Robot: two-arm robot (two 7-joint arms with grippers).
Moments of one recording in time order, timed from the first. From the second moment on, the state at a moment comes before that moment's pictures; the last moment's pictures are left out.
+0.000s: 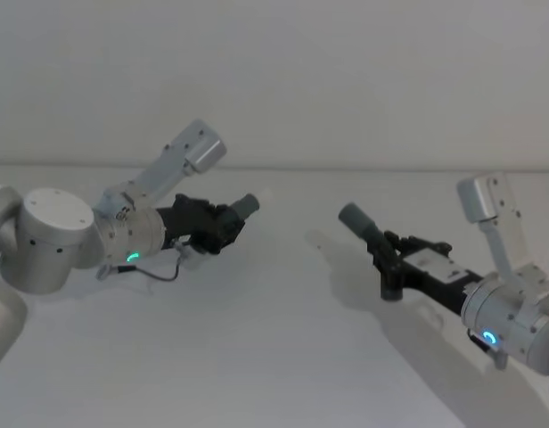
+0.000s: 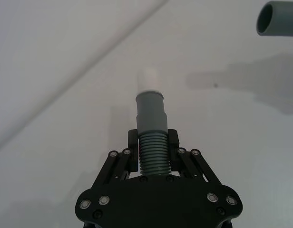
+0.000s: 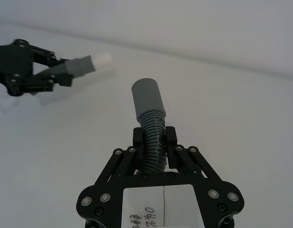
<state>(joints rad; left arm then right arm) -0.62 0.35 0.59 -1.32 -0.21 0.46 -0.50 0.13 0.39 -0.25 -1.68 0.38 0.41 0.30</state>
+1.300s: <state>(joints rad) -0.75 0.50 0.65 -1.36 -0.16 0.14 -0.77 0.23 0.60 -0.26 -1.64 0.52 0.19 0.77</state>
